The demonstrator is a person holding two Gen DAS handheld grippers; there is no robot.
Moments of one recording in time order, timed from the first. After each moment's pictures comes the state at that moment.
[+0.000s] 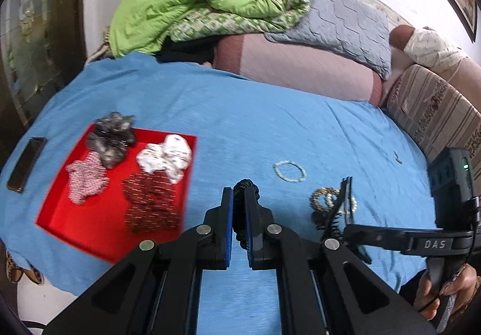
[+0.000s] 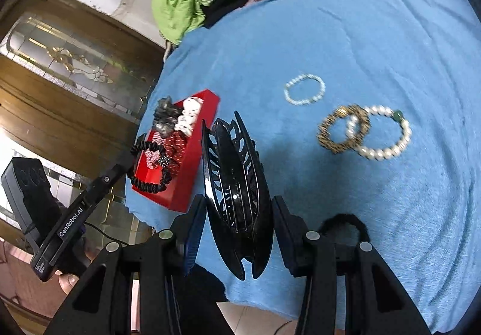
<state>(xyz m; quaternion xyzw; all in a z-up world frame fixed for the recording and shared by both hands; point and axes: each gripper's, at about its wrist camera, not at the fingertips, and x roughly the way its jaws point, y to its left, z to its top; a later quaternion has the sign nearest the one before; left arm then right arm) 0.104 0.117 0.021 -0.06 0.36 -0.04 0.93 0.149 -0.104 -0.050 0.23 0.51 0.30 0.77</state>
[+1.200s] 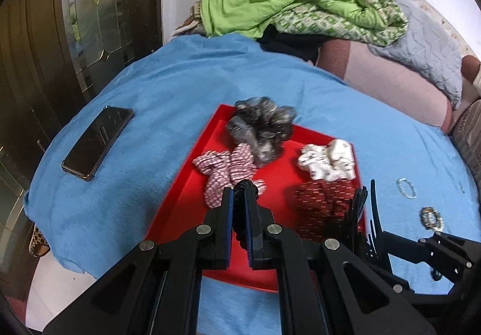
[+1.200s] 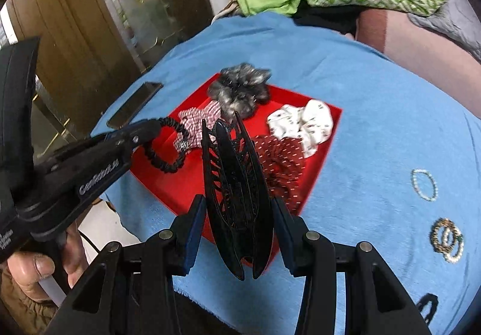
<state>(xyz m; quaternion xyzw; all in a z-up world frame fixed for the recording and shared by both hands) 0.120 0.308 -0.024 -0.09 0.39 0.10 0.91 0.131 0.160 -0.025 -0.04 0.45 0.31 0.84</state>
